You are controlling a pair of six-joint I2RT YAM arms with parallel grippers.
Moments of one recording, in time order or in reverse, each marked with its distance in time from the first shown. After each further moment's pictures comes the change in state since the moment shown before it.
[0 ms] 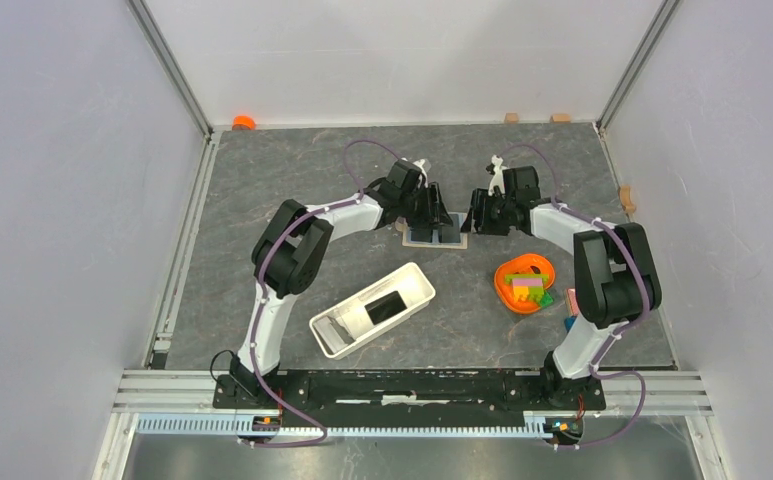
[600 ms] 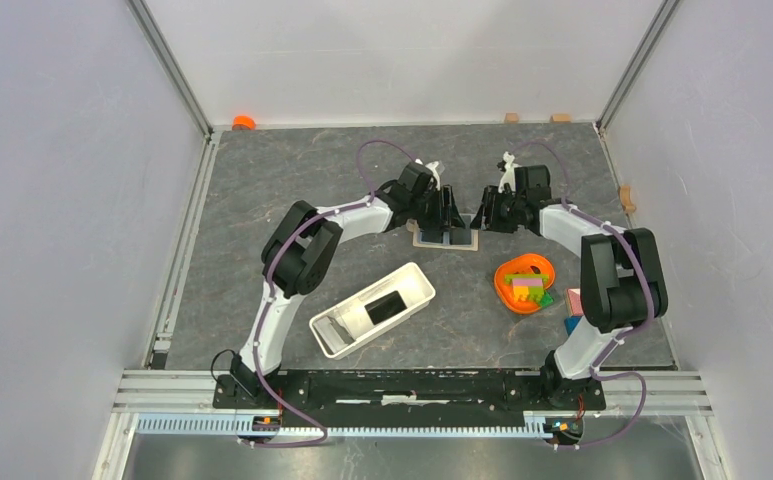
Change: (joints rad) left arm -0.041 0.060 0.061 0.044 0.023 0.008; right arm -0.050 -0.039 -0.016 0.005 -0.017 -0.005
